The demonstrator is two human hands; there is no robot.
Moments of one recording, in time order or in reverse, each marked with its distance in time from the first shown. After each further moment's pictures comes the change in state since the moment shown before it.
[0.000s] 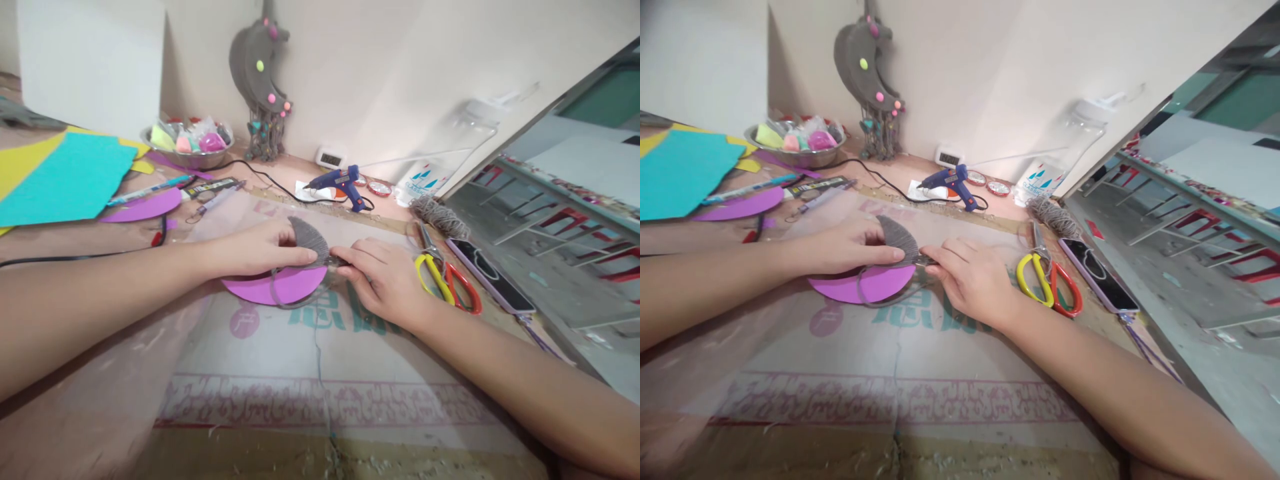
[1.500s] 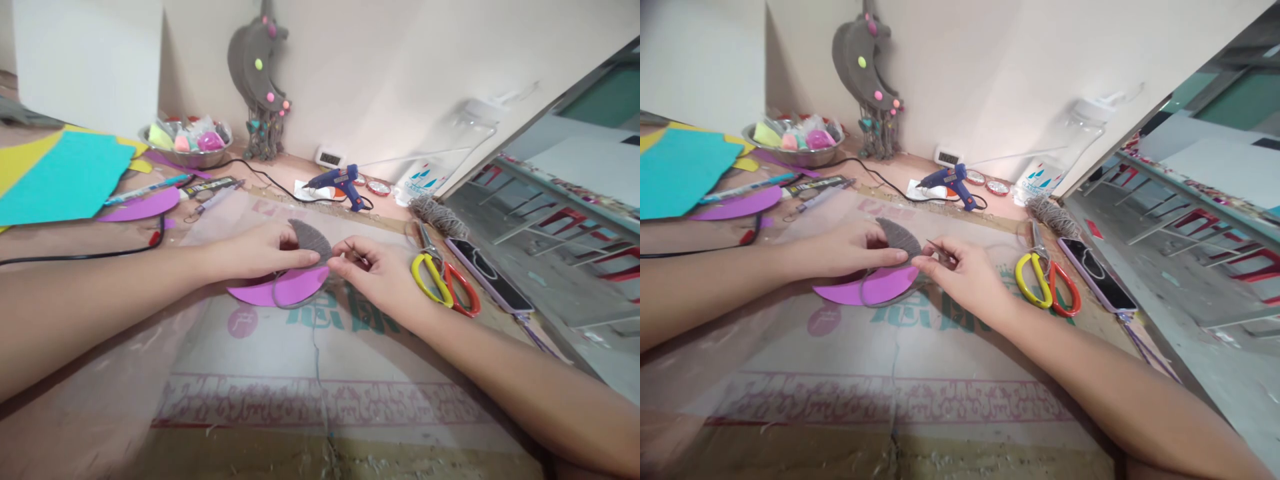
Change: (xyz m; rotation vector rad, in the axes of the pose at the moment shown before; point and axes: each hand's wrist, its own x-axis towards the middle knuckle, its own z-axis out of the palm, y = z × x) left_hand 0.000 0.004 0.005 -0.005 0.013 -0.027; right_hand 0.012 -0.016 0.003 0.696 -0.072 0.666
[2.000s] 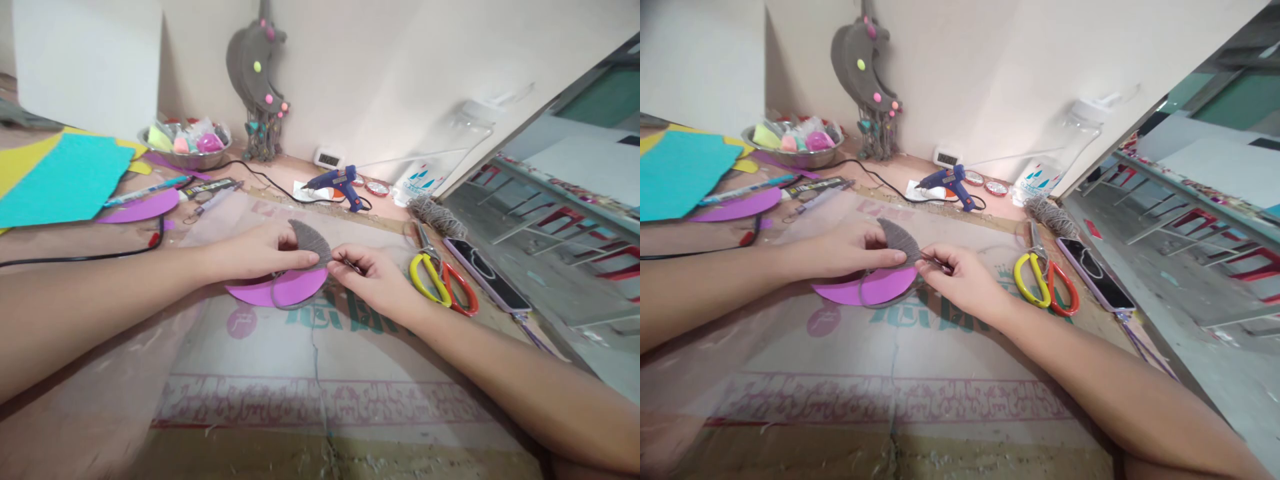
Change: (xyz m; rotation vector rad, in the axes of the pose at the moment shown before) left_hand 0.001 0.000 0.000 0.002 0.000 0.015; right_hand -0.002 0.000 0.000 0.224 -0.187 0.078
